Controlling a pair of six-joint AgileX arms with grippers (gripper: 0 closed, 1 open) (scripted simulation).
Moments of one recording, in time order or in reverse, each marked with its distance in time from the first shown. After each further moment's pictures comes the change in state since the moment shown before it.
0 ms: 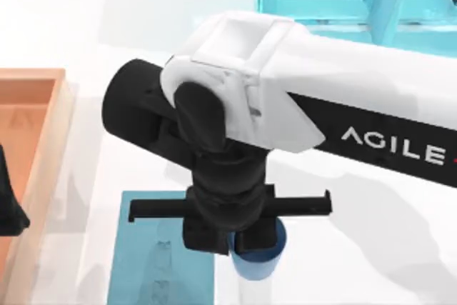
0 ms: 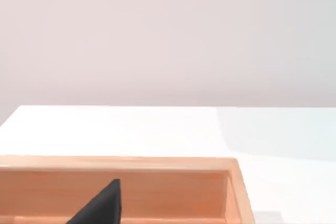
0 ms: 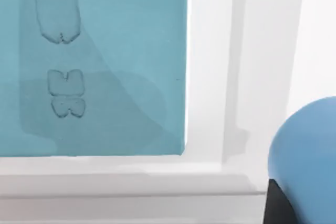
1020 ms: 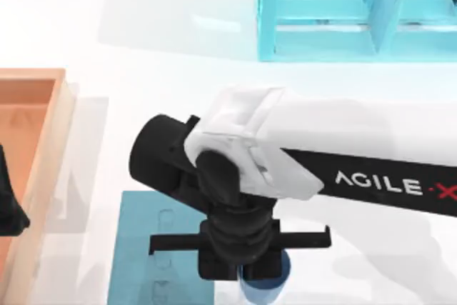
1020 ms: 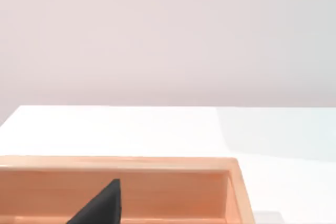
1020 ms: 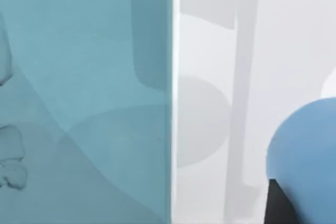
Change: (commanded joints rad) left arm 0.000 0.000 0.000 0.000 0.000 0.000; right arm -0.009 -0.013 -0.268 0.259 0.001 -0.009
